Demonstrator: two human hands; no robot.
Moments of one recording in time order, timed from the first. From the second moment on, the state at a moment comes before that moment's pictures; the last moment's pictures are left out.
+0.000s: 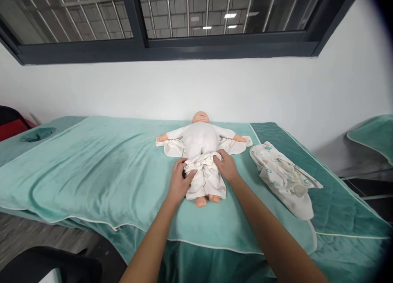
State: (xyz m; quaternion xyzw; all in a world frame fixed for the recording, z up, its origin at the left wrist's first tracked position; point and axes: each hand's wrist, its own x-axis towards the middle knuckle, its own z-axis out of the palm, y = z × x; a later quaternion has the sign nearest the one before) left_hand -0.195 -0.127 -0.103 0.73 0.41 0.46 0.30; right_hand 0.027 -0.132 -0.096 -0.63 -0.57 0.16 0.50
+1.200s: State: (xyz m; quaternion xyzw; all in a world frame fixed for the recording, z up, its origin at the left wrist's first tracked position) left_hand -0.211 -0.152 -0.101 0.74 0.40 0.42 0.34; right_hand -0.001 -0.206 -0.074 -0.62 -0.58 0.29 0.44
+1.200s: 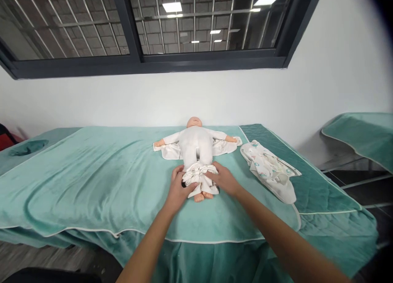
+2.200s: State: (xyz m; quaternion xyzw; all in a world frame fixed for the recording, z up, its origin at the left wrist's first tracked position) left_hand -0.240 -0.186 -0.064 0.87 0.36 0.30 0.16; right_hand -0.012 -0.254 -0.036 -0.64 -0.72 0.11 0.23
